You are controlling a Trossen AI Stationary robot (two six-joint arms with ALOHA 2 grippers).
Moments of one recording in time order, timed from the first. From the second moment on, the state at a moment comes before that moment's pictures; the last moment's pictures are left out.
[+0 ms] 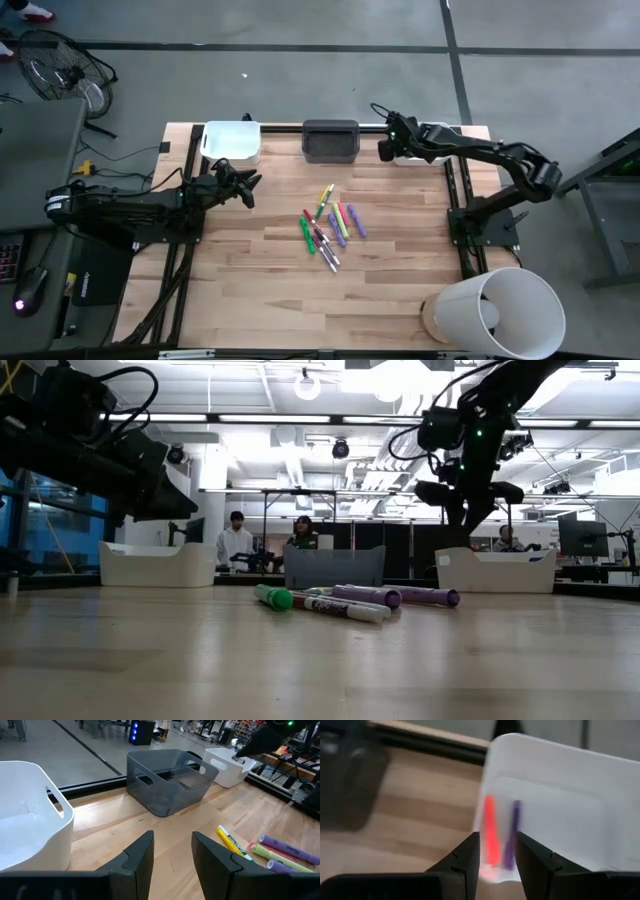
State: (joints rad) left arm 0.21 0.67 0.06 0.39 -0.46 -0.40; right arm -0.63 1.43 0.93 -0.63 0.41 0.63
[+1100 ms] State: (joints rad) left arm 0.21 0.67 0.06 0.39 -0.46 -0.40; right arm -0.08 1.46 0.93 -0.54 0.11 0.79
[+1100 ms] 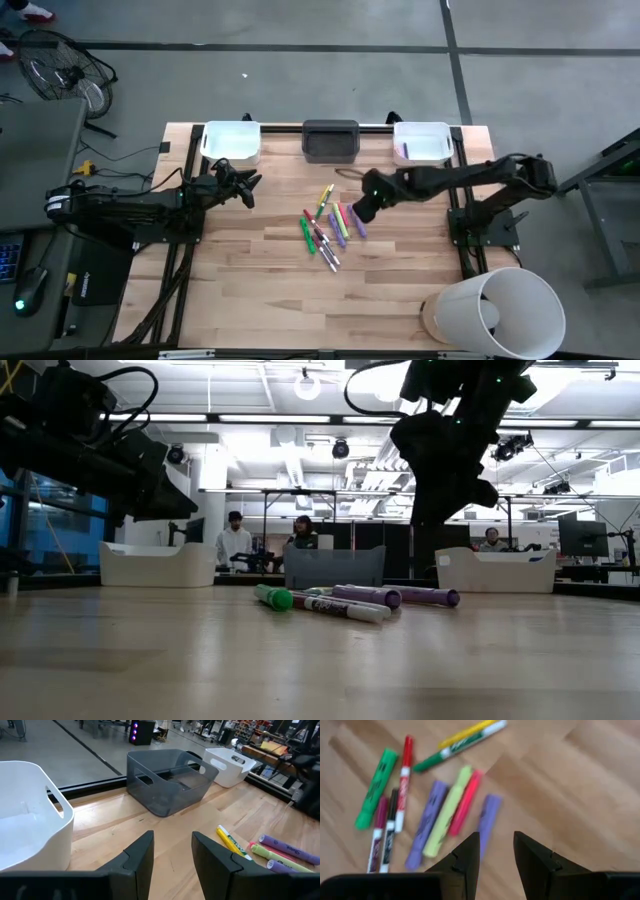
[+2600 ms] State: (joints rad) left arm 0.21 0.67 0.06 0.39 -0.46 -0.40; right arm 0.03 1.74 0.94 -0.44 0.15 0.94
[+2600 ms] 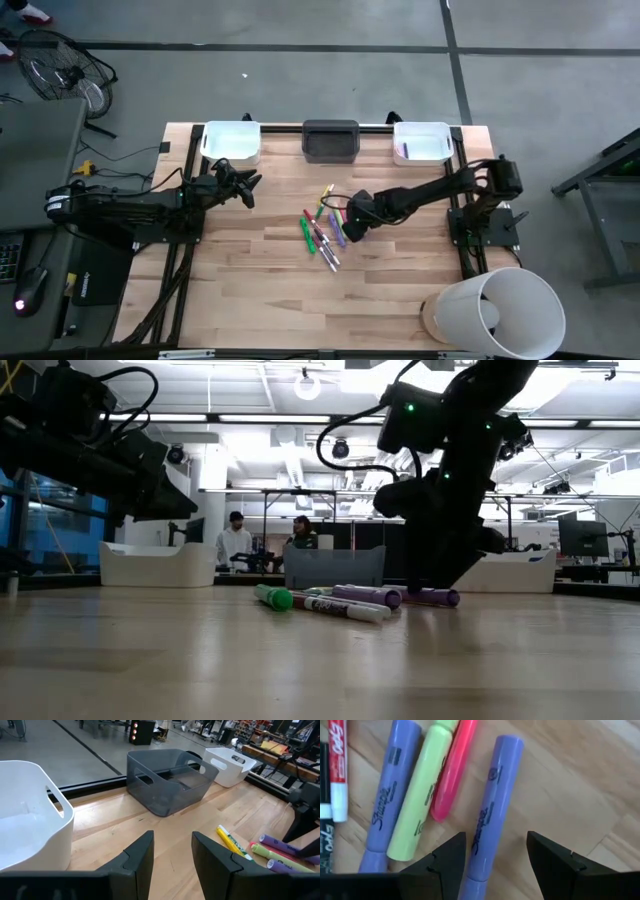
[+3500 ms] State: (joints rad) left arm 0.21 0.67 0.06 0.39 -0.46 -0.40; right arm 0.10 1.79 0.94 -0.50 0.29 0.52
